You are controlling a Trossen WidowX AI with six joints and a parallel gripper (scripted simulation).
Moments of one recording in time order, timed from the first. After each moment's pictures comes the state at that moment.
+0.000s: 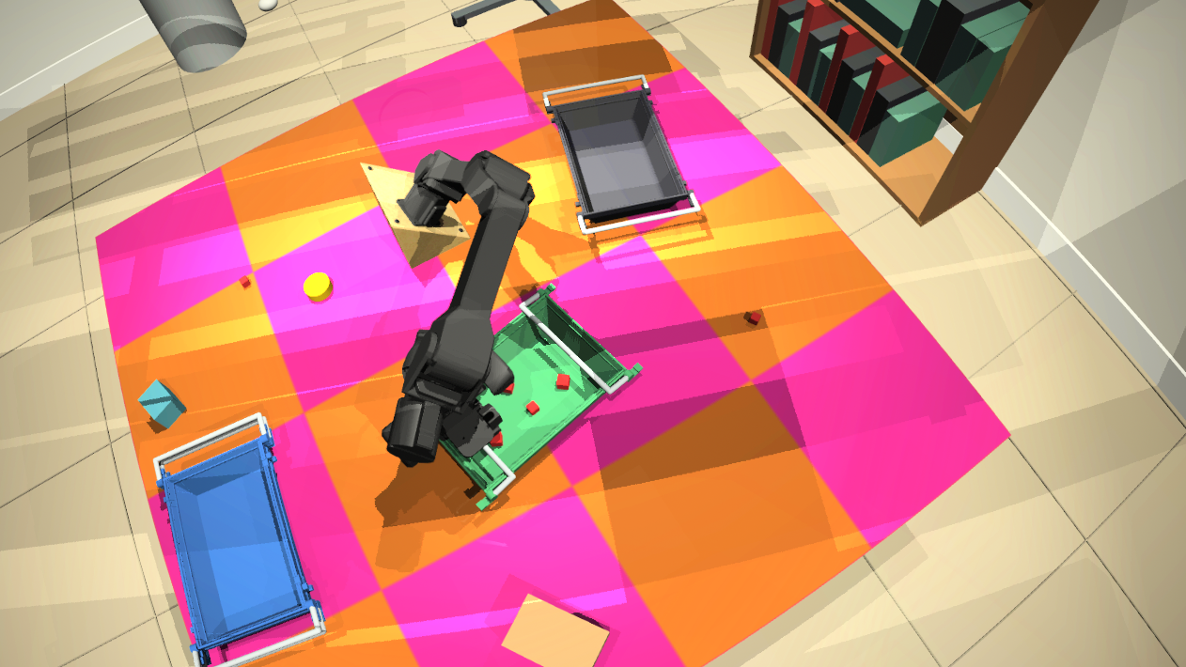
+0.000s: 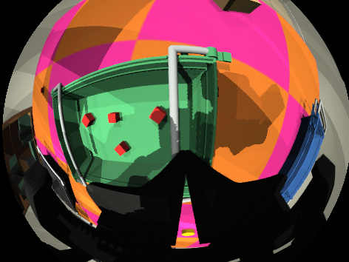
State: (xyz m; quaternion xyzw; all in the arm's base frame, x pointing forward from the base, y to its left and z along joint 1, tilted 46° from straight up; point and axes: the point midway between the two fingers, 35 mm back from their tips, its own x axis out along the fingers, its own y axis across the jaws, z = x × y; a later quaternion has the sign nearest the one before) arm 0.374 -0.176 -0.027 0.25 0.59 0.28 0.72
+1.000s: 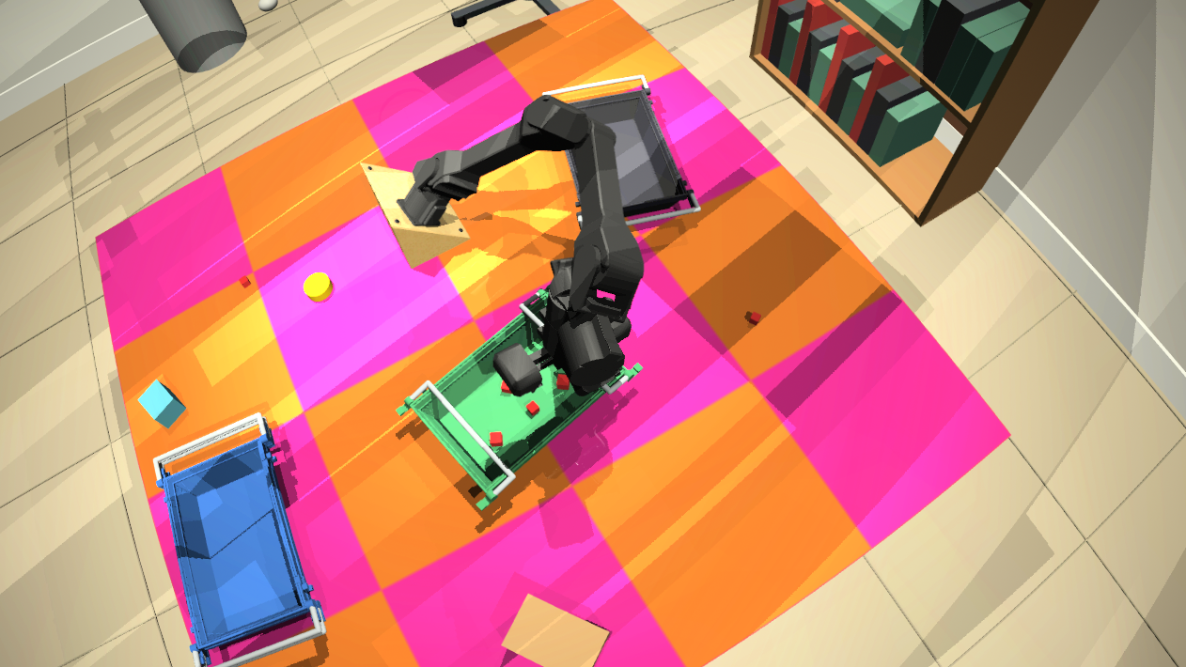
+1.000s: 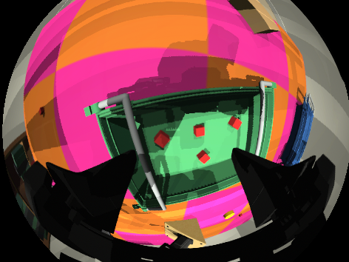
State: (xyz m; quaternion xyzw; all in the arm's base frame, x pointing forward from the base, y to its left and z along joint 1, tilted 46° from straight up) arm 0.396 -0.072 0.097 0.24 0.64 0.18 0.71
